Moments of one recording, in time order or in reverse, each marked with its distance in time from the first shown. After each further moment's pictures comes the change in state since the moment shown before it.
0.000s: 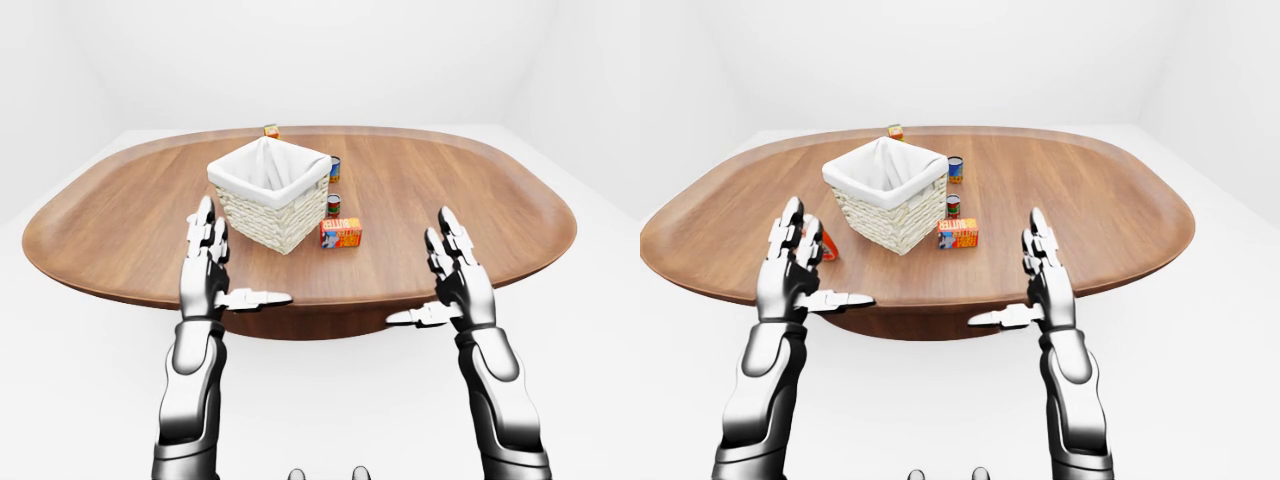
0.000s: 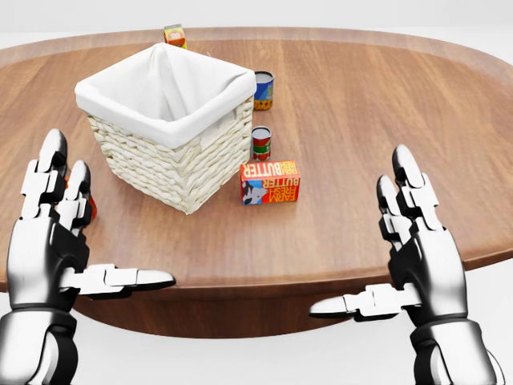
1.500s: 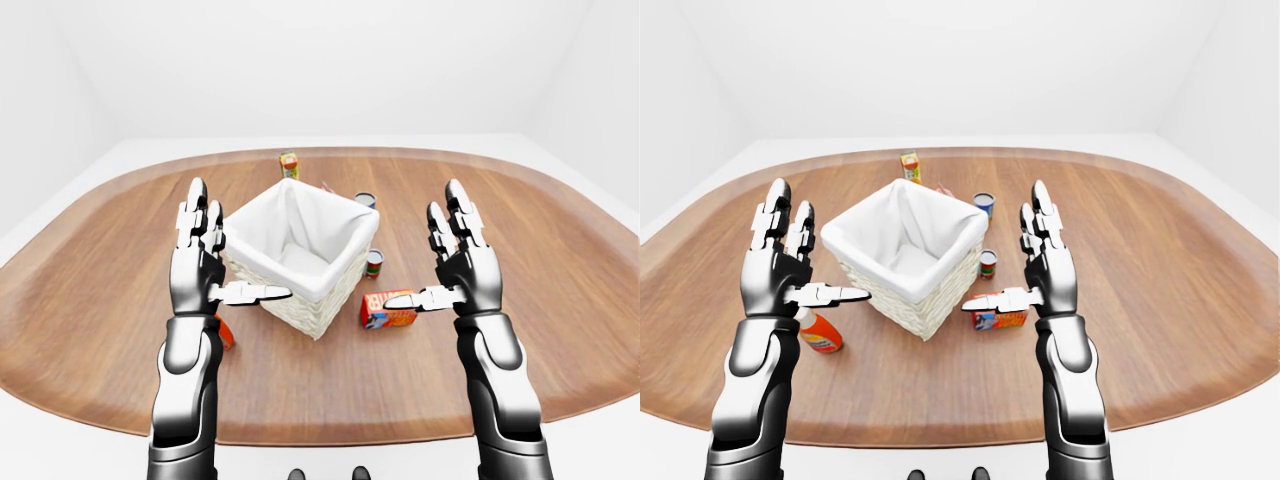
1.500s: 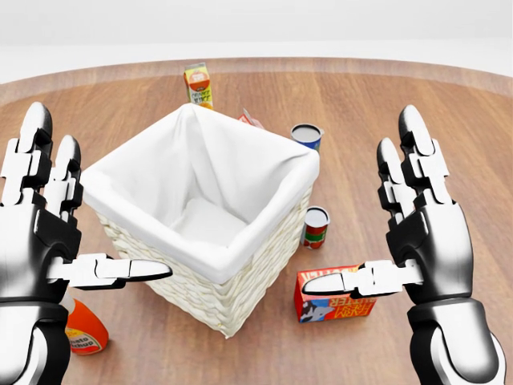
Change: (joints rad) left arm -0.024 0.004 0.007 -0.091 -0.013 0.000 -0.008; right arm -0.077 -0.001 0.014 -0.070 0.042 0.000 -0.034
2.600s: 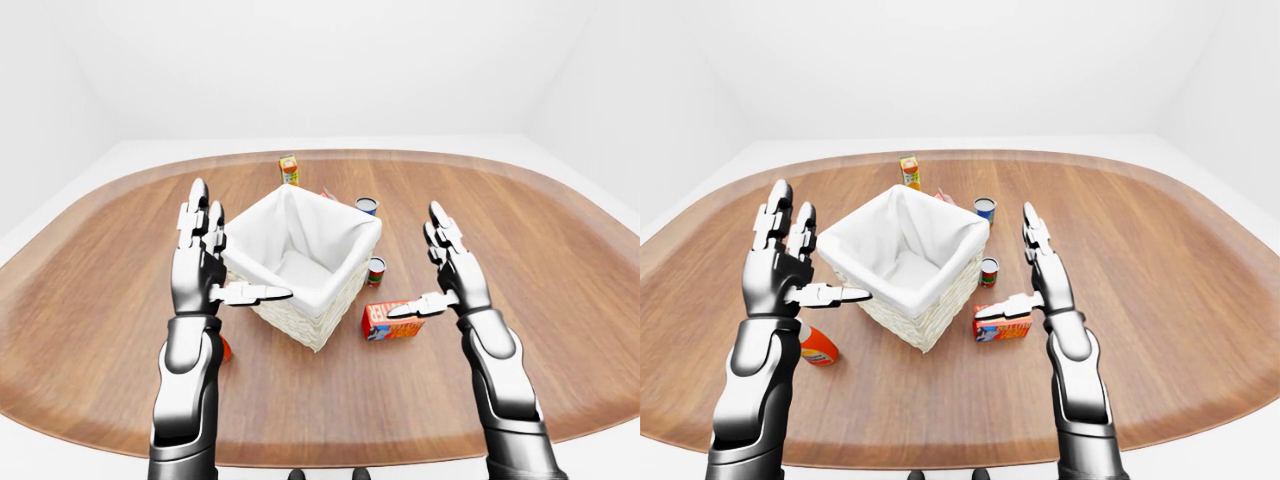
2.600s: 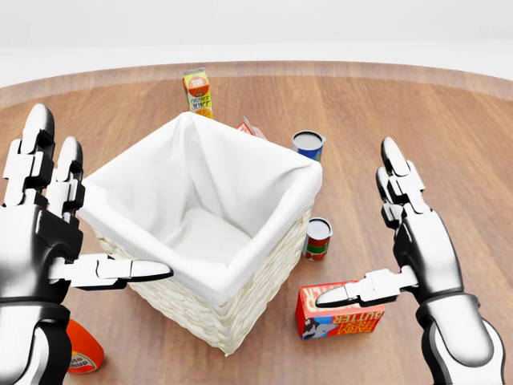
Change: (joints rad) left arm -0.001 -0.001 -0.002 0.008 -0.005 0.000 0.000; right arm -0.035 -0.073 -0.034 0.205 -0.155 -0.028 0.084
